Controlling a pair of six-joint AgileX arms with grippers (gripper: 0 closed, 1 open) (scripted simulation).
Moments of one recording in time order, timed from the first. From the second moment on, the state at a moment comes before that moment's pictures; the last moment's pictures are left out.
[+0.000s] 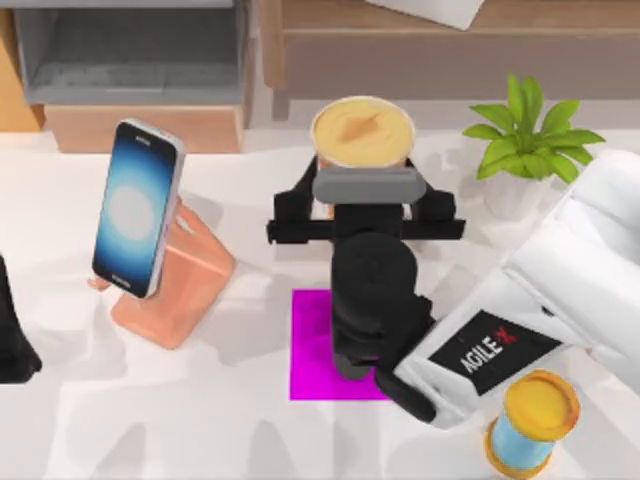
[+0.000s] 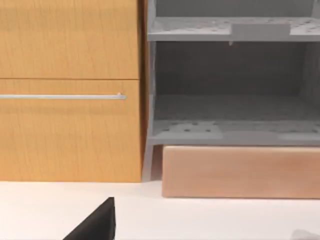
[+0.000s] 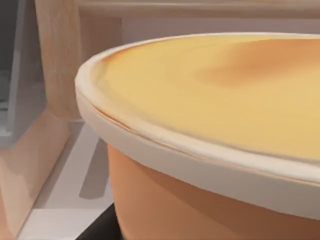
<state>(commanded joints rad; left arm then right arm) 0.00 0.00 0.00 0.00 0.00 0.00 0.85 2.32 1.01 1.30 0.89 0.01</state>
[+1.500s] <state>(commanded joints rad) 0.00 0.00 0.00 0.00 0.00 0.00 -0.04 1.93 1.29 0.66 0.06 0.07</state>
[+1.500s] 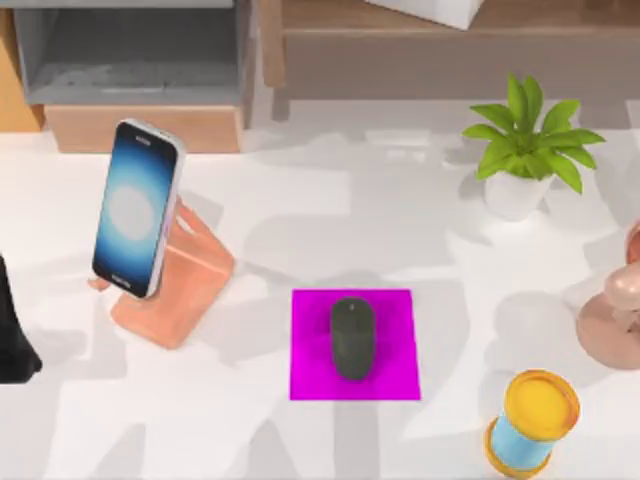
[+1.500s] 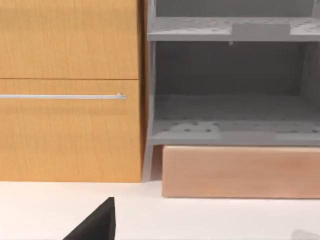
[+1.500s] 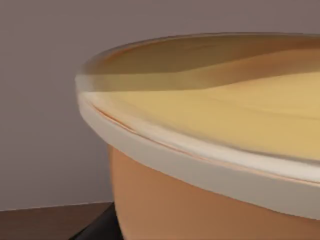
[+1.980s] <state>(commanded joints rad) 0.00 0.00 0.00 0.00 0.00 0.00 -0.30 2.03 1.39 0.65 -0.26 0.01</state>
